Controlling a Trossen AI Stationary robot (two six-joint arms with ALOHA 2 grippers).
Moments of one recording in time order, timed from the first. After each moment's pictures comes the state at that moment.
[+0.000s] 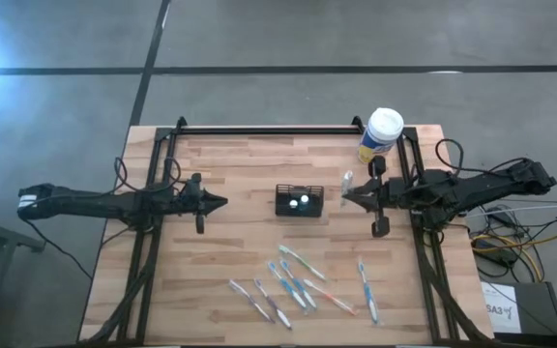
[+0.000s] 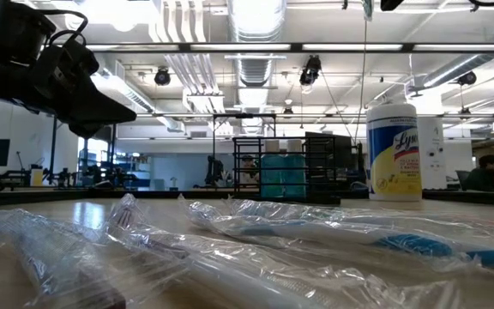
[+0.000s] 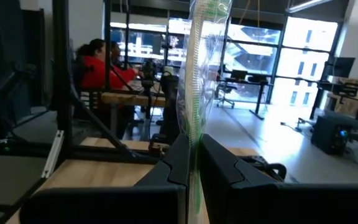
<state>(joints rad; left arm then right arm) 0.08 0.52 0.04 0.31 -0.10 -0.21 0.20 0.77 0.60 0.29 0.22 -0.09</state>
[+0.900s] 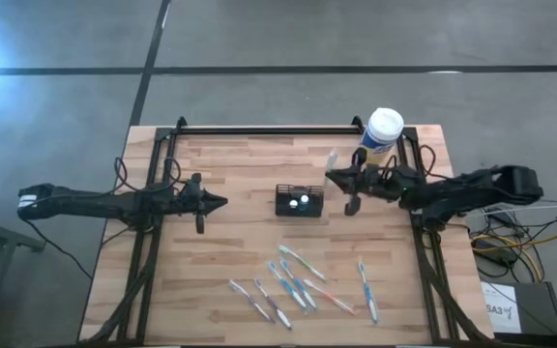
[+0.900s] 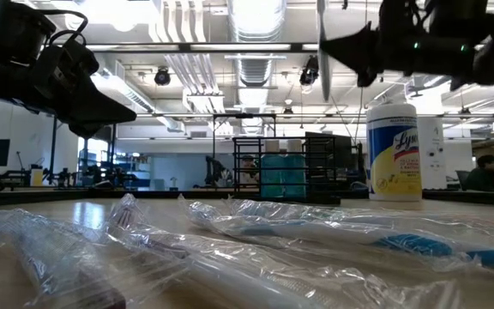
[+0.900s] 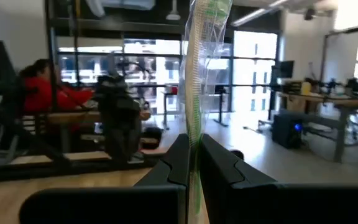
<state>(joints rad) 0.08 0.52 0.04 0.31 -0.10 -0.21 -0.19 1.18 0.26 1.14 0.02 0.01</state>
